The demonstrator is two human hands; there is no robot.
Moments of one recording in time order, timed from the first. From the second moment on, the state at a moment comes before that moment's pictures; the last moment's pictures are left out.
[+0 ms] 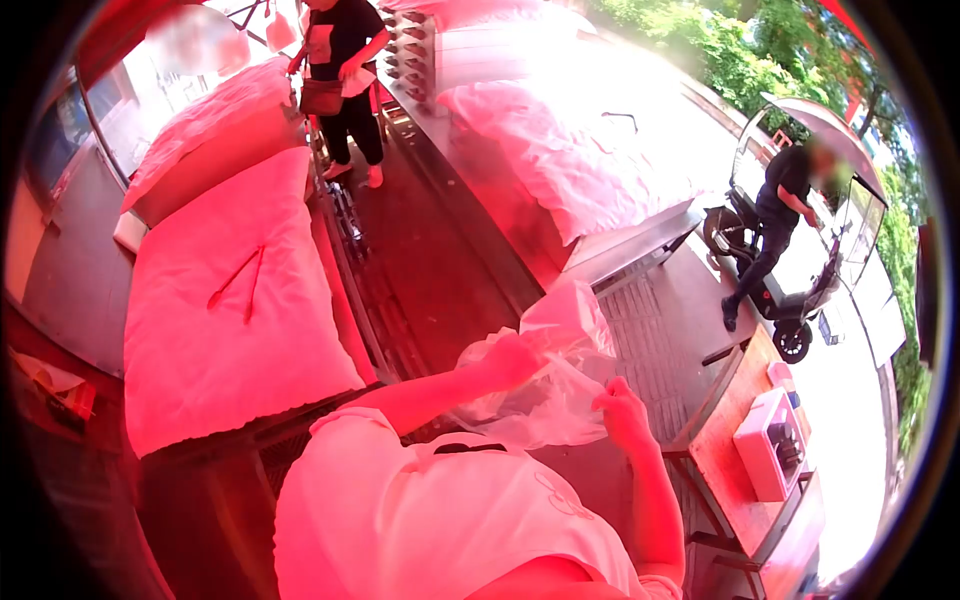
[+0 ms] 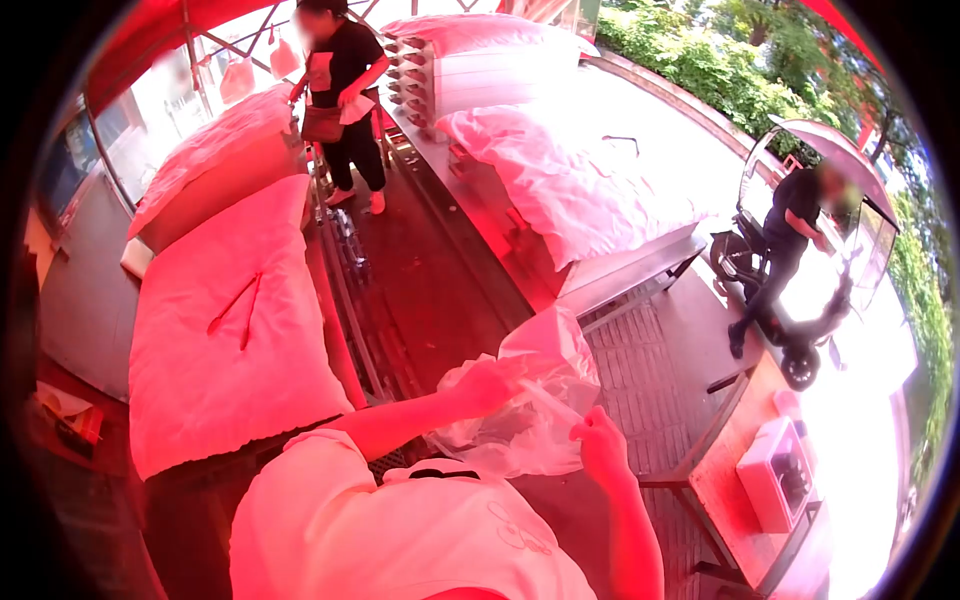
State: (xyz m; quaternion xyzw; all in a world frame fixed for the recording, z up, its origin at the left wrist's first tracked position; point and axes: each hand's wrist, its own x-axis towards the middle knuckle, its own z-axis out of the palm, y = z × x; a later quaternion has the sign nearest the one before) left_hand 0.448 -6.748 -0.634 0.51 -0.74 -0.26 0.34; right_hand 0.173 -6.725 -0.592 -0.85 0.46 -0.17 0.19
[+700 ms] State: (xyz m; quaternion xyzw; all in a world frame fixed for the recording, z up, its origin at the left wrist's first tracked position) left_hand 0.407 -7.100 -0.535 0.66 -0.58 -0.13 0.46; right_hand 0.081 -7.335 -0.652 -0.85 0.27 -0.07 0.45
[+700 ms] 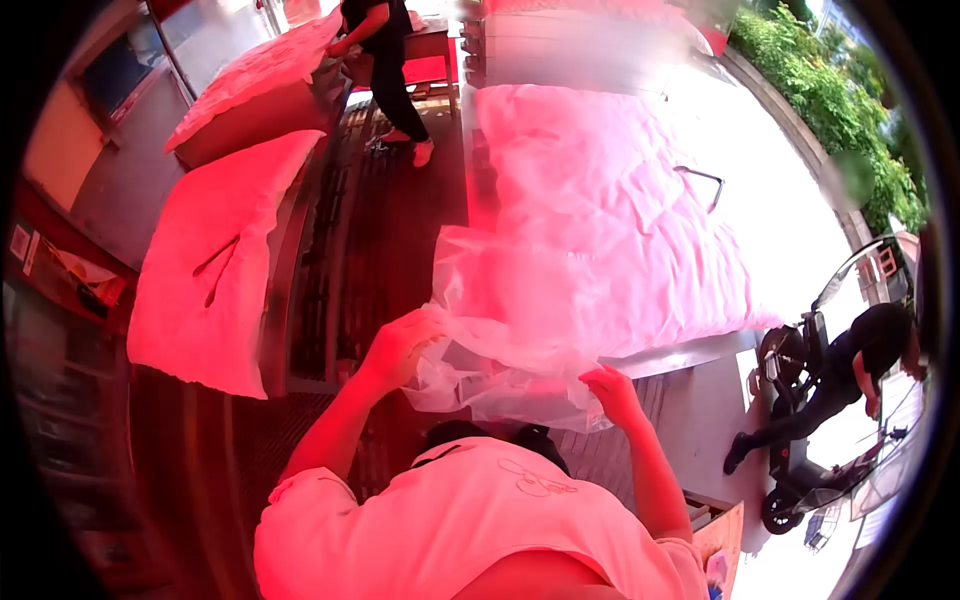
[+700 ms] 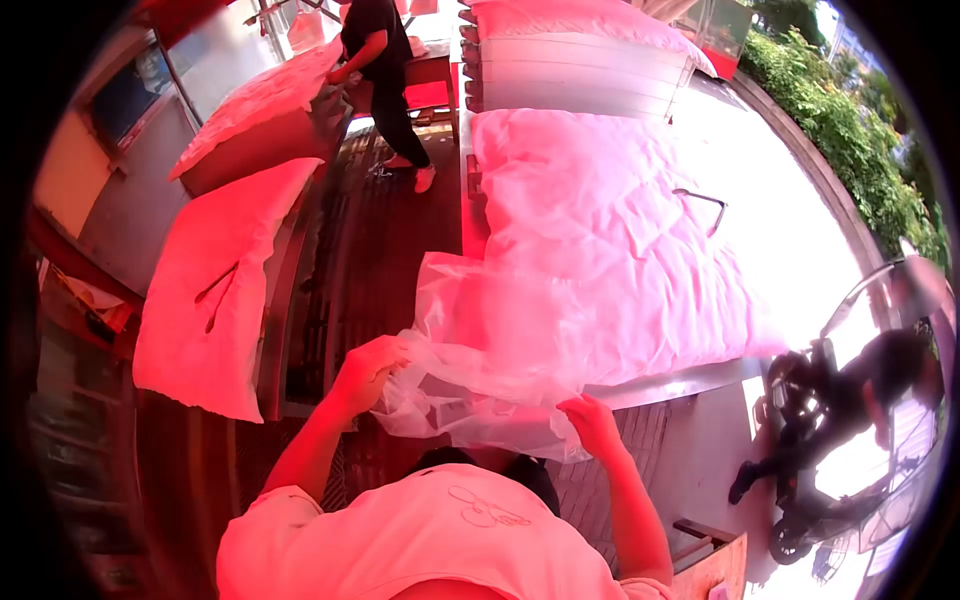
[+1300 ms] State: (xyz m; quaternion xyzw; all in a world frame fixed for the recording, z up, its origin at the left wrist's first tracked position) left_hand 0.331 -7.195 -0.468 0.90 -0.11 0.28 0.31; right_hand -0.003 -7.983 -0.722 -0.89 0.45 -0.05 -0.03
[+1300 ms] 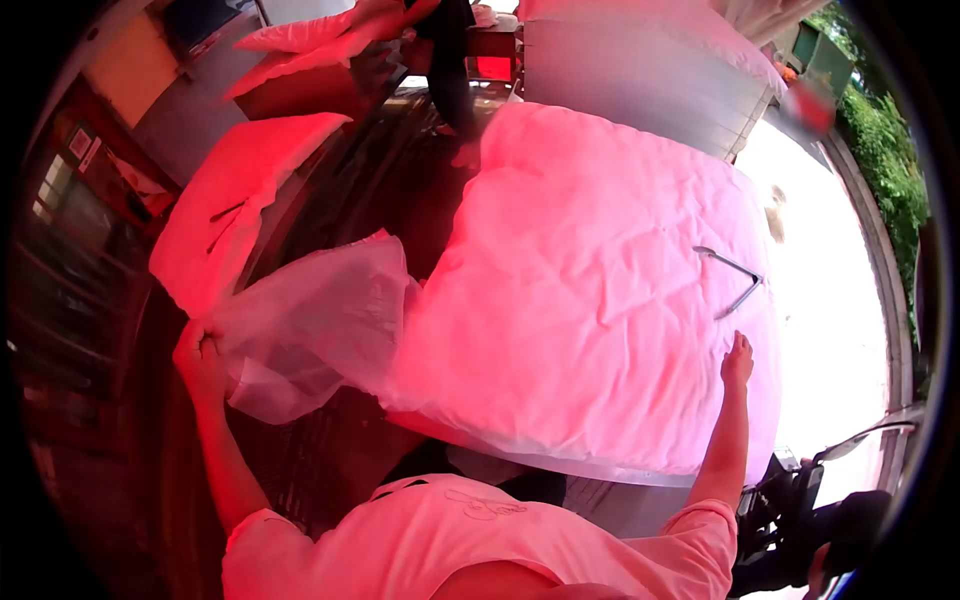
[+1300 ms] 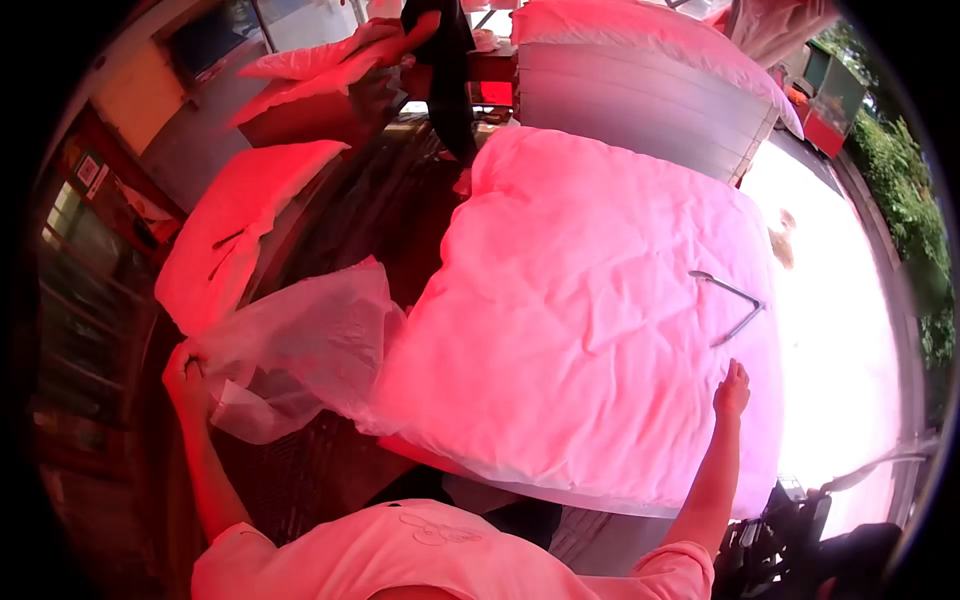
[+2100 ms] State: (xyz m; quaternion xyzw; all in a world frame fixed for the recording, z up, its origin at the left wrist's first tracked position) left_hand 0.030 -7.066 -0.571 0.91 0.36 0.08 -0.21; right_hand 0.134 -8.201 -0.772 -0.96 0.28 0.01 0.08
